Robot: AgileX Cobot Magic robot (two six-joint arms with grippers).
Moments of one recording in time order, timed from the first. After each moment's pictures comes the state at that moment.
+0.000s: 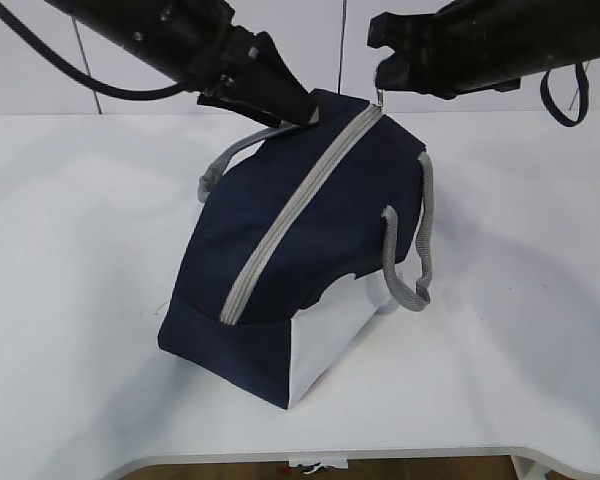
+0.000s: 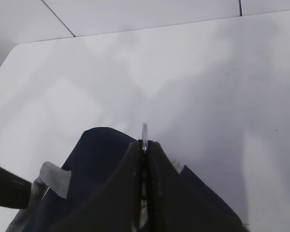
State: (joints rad) left arm -0.36 1.97 -1.73 -0.93 1.07 0.79; right arm 0.28 1.68 -1.30 0.69 0.34 -0.35
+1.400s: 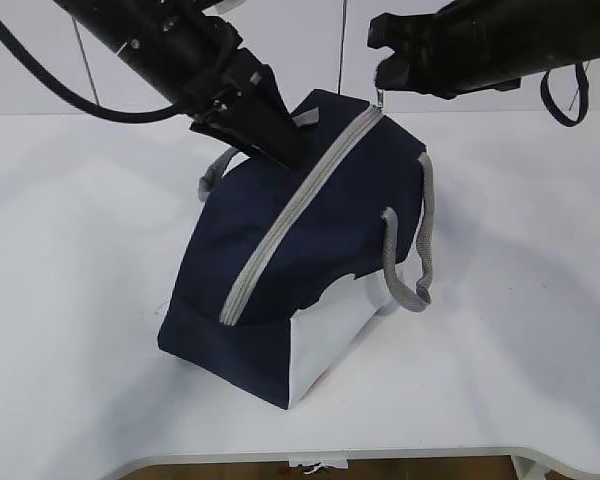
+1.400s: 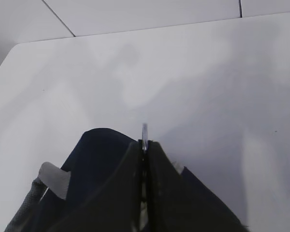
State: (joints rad) left arm -0.41 1.94 -1.73 -0.77 1.22 0.62; right arm 0.28 1.68 -1.30 0.69 0.34 -0.36
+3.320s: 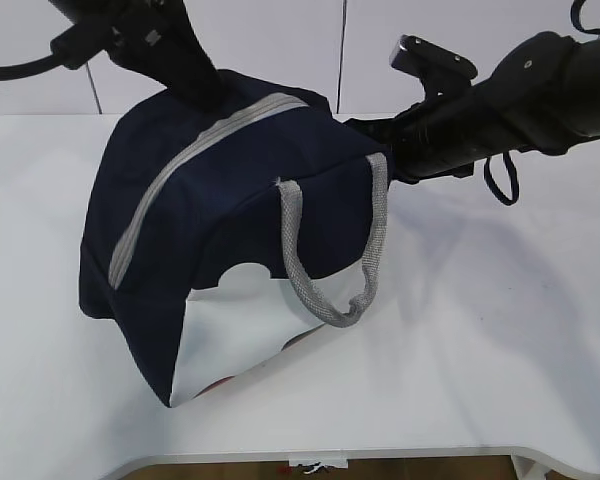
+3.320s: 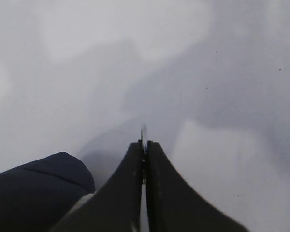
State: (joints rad) left arm -0.41 1.73 -1.73 -0.53 1.24 0.74; right arm 0.29 1.93 -1.30 0.76 0.27 -0.38
